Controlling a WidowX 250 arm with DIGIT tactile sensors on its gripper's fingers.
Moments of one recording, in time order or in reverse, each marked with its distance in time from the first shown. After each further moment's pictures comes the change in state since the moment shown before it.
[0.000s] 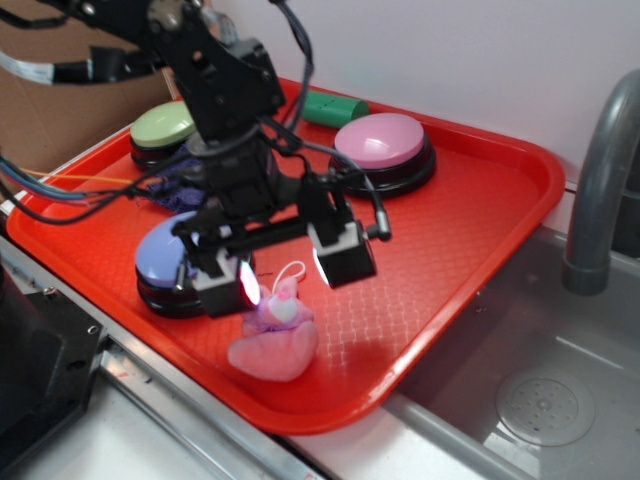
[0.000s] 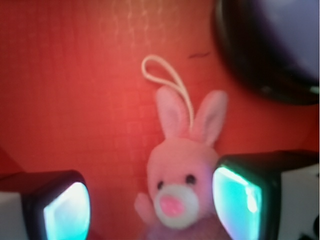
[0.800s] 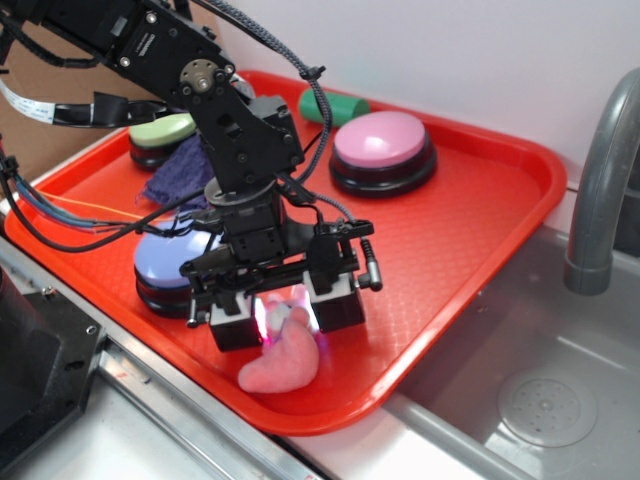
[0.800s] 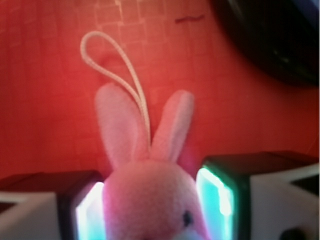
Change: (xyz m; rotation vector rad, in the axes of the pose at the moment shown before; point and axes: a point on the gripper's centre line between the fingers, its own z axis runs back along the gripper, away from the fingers) arm -0.001 0.007 -0.015 0.080 -0.049 0.020
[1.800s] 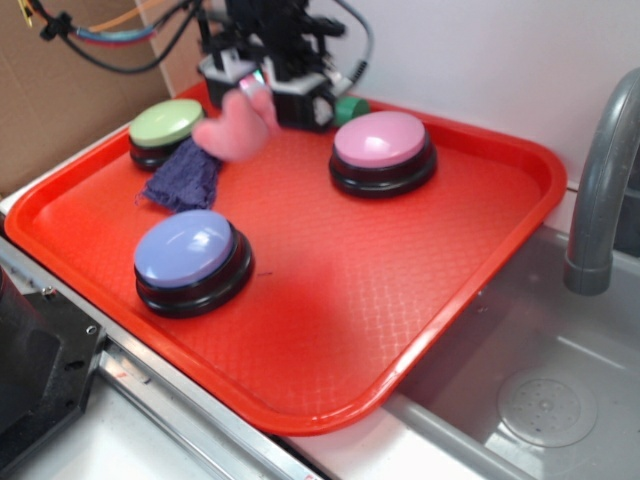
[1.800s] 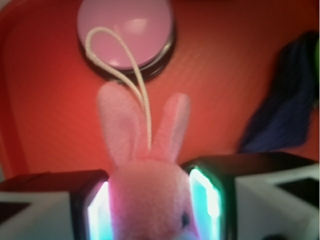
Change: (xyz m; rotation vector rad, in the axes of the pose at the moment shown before) arm 0.094 -0.021 0.109 0.137 0.011 -0.788
